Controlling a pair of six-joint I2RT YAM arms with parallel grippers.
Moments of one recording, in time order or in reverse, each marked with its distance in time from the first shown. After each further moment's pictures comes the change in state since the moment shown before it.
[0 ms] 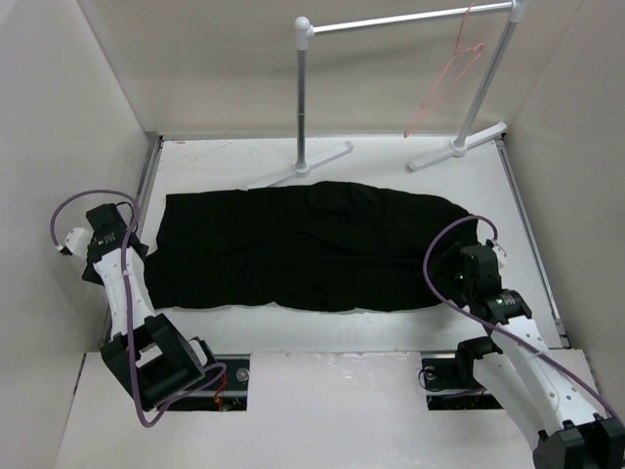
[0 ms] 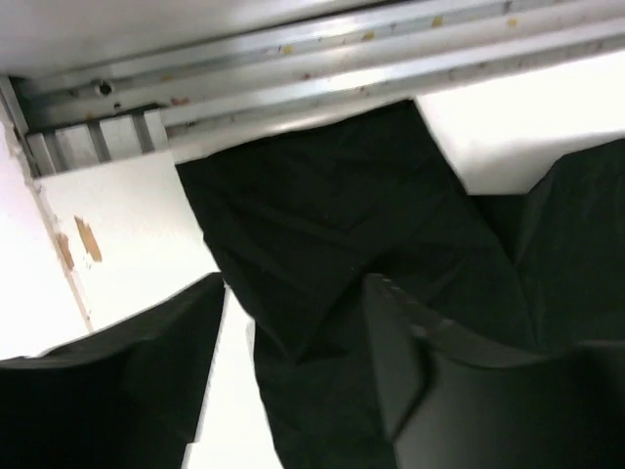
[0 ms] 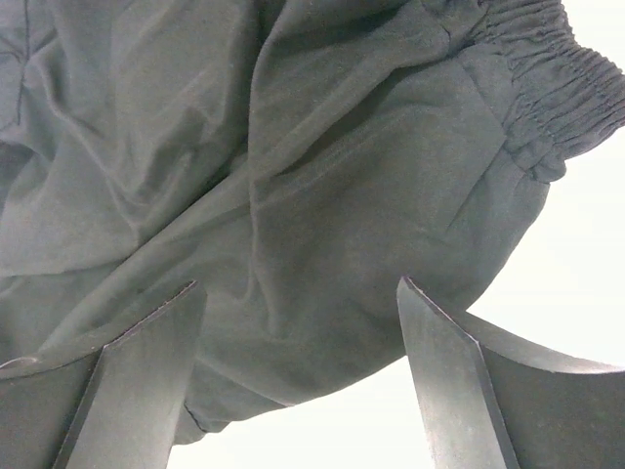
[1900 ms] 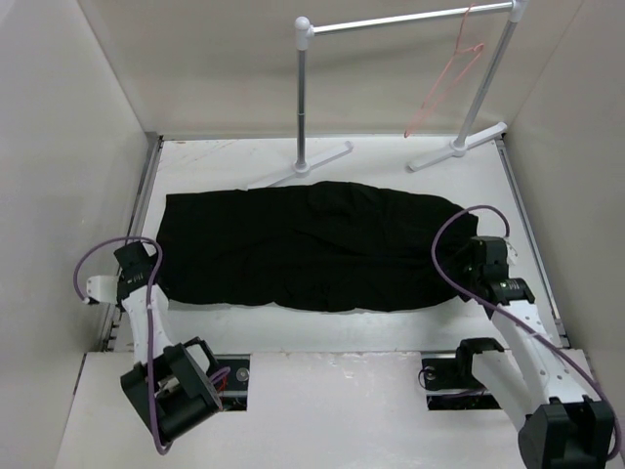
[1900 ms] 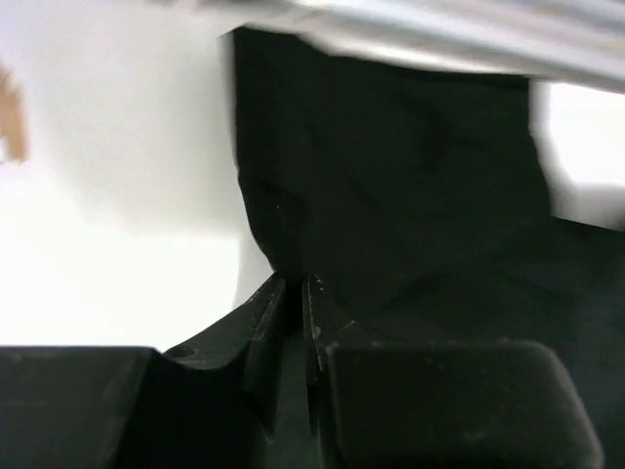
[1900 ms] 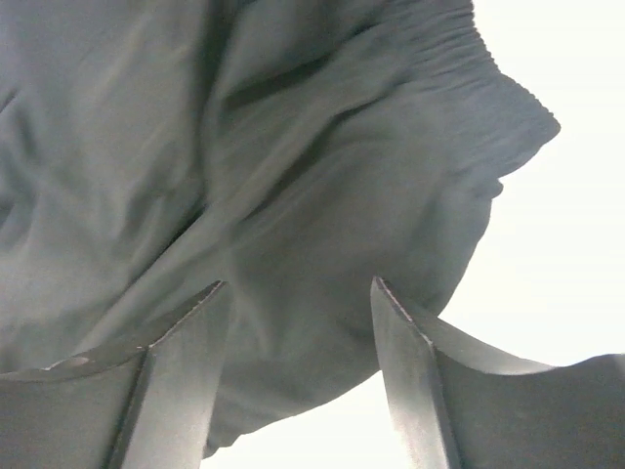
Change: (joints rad) left arm -0.006 -0.193 -0.414 0.208 -0.005 -0.404; right arm -0.136 0.117 0.072 -0.045 -0.045 -0.013
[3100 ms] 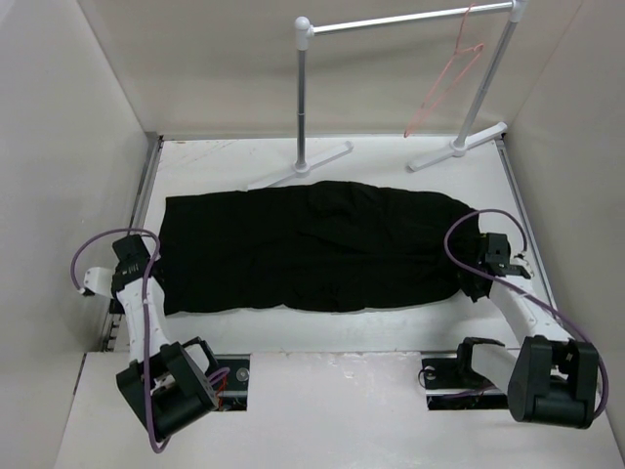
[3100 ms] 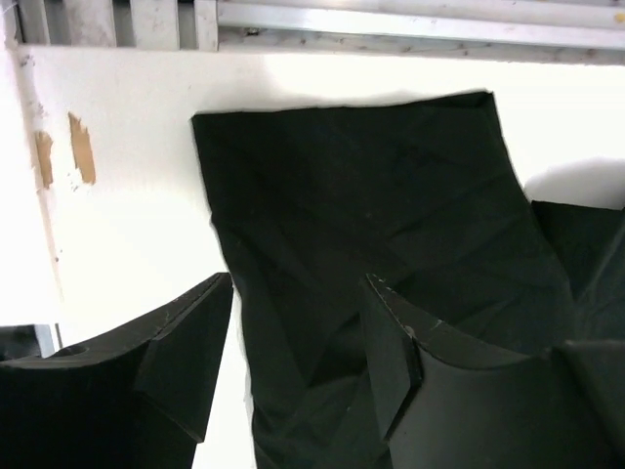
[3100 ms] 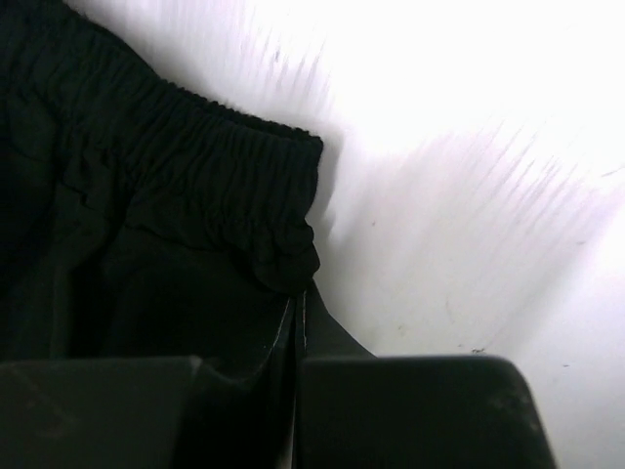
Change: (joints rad) left arm -0.034 0.011 0.119 -0.151 -0.059 0.121; right arm -0.177 0.304 -0.017 0.047 0.156 0.161
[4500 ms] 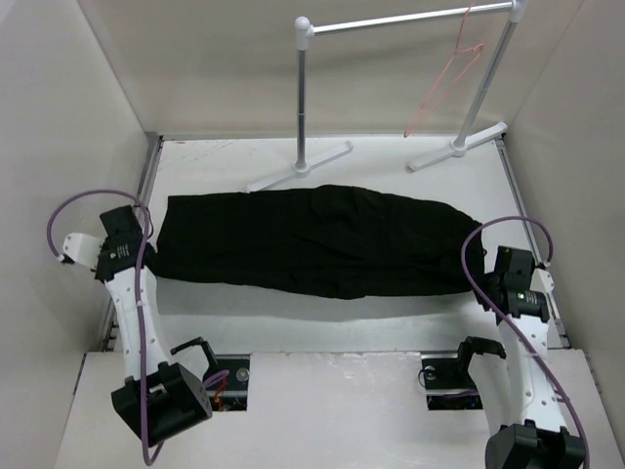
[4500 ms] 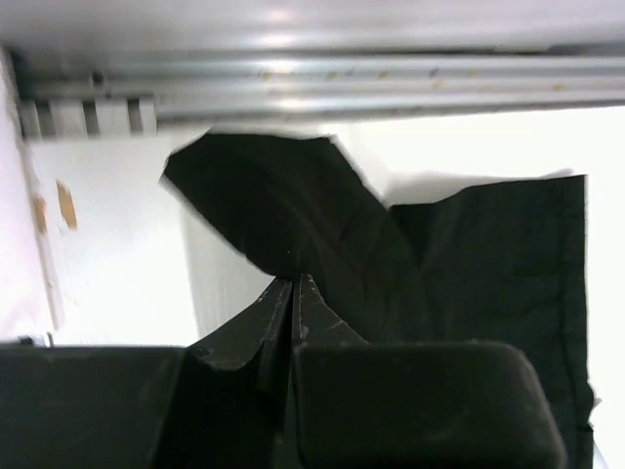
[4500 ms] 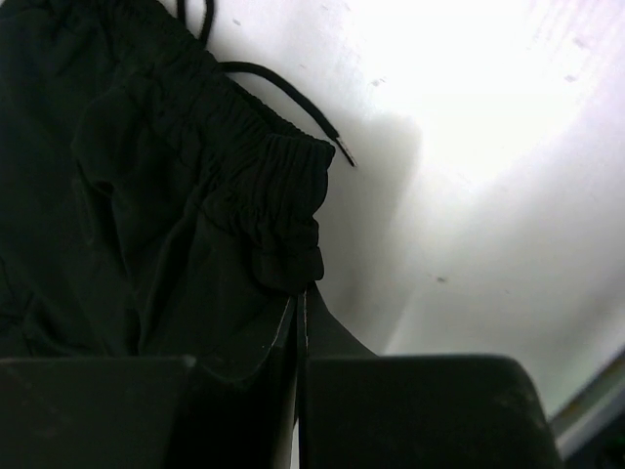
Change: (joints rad) left arm -0.079 -0.035 0.257 -0.123 -0.078 0.034; right arm -0.098 -0.412 0.039 -0.241 -0.046 -0.042
